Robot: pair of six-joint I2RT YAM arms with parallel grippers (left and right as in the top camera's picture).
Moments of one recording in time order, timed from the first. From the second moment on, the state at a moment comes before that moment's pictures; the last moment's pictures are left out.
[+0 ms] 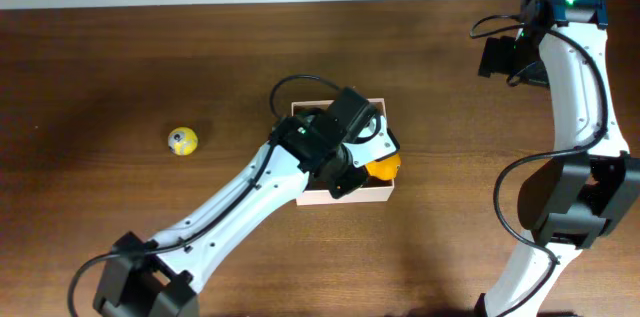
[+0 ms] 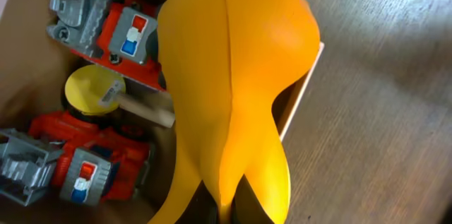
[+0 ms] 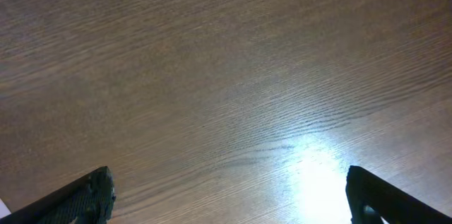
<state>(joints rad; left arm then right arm) -0.74 1.71 1.43 -0.90 0.12 0.38 -0.14 2.08 2.06 -1.30 0.19 0.18</state>
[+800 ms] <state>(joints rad) -0.67 1.75 1.43 -0.90 -0.01 0.54 -0.14 2.08 2.06 -1.30 0.19 0.18</state>
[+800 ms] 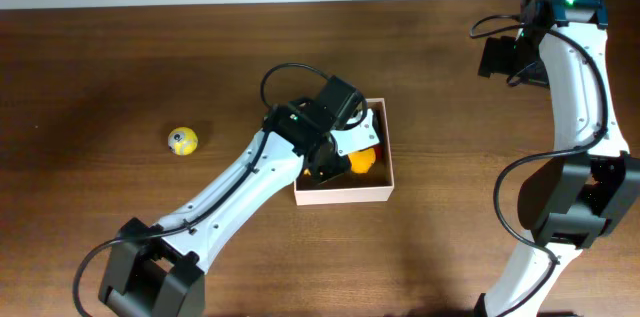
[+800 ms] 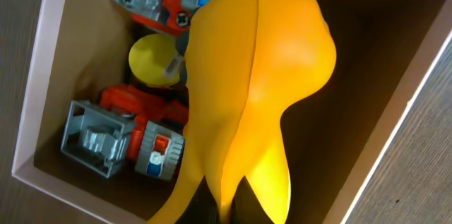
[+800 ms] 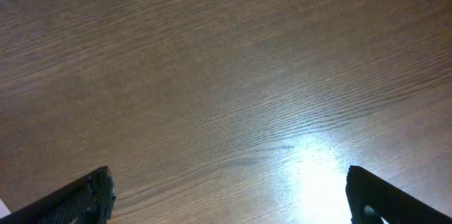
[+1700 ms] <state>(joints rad) -0.75 1.75 1.43 -0.89 0.07 0.56 -0.14 2.08 2.06 -1.30 0.19 0.18</state>
